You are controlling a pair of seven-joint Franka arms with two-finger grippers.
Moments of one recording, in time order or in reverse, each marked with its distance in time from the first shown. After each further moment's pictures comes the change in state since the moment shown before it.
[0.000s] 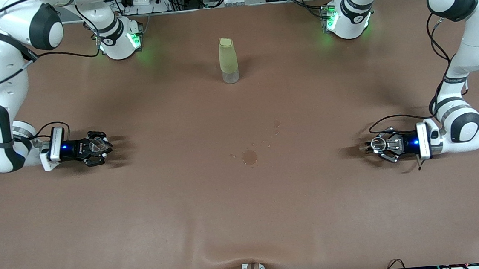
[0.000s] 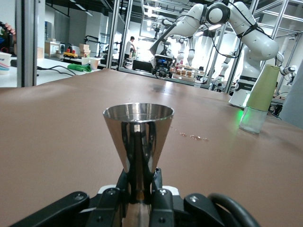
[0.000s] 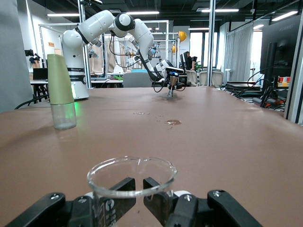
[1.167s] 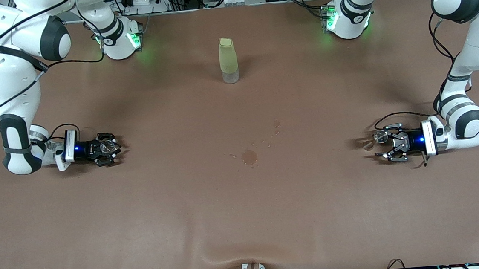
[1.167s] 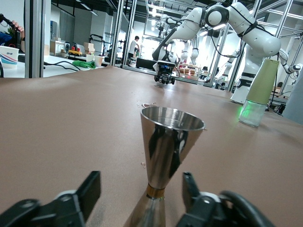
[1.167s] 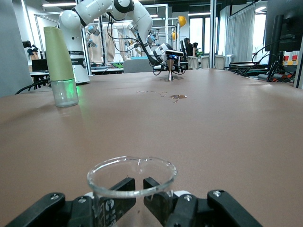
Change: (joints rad) left arm 0.036 0.034 0.003 0.018 0.026 -0.002 0.016; right arm 0.000 0.086 0.014 0.018 0.001 0.068 -0.032
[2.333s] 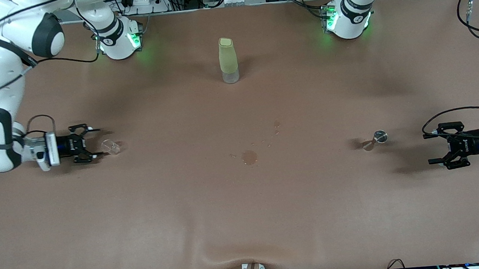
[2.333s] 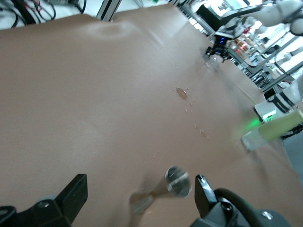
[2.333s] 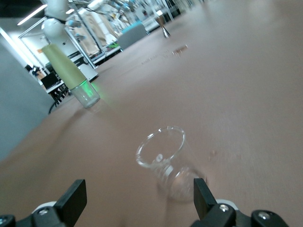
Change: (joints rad) left arm -0.063 -0.236 0.065 0.235 0.209 -0.025 -0.929; right arm 0.002 -0.077 -0.139 0.037 -0.249 -0.011 0.544
